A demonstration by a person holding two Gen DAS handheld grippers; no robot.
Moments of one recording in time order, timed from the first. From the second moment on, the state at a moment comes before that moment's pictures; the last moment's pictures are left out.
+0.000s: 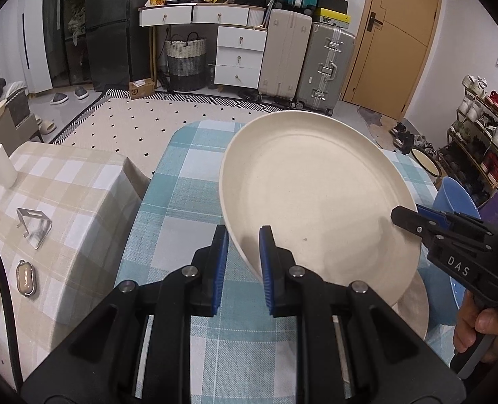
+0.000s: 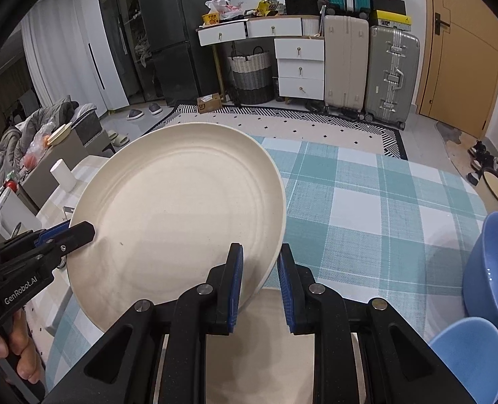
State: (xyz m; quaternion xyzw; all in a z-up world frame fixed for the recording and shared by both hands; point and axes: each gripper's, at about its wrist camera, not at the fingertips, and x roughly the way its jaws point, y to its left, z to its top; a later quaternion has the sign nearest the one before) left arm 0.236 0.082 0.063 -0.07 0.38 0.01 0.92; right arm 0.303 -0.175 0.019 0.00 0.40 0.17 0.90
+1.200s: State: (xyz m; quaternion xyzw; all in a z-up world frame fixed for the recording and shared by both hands) left arm 0.155 0.030 0.067 -0.03 0.38 -0.05 0.92; right arm 0.188 -0.224 0.024 0.03 0.37 0.14 0.92
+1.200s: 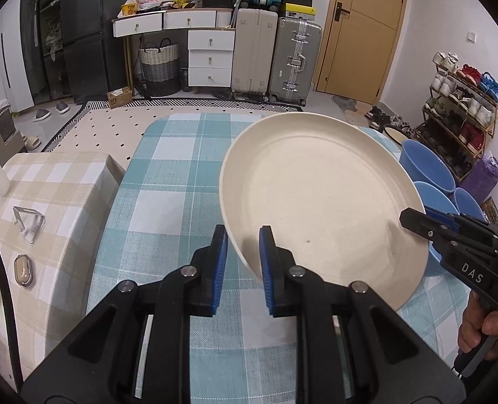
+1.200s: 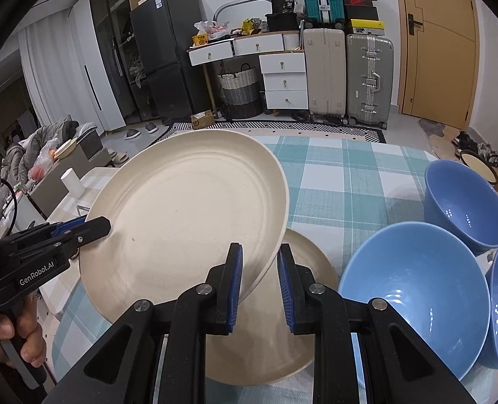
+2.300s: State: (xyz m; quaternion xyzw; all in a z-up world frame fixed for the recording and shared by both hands) left arm 0.164 0.010 -0.008 -0.02 0.42 -0.07 0.90; right arm 0.149 -0.230 -0.033 0.02 0.41 0.09 0.91
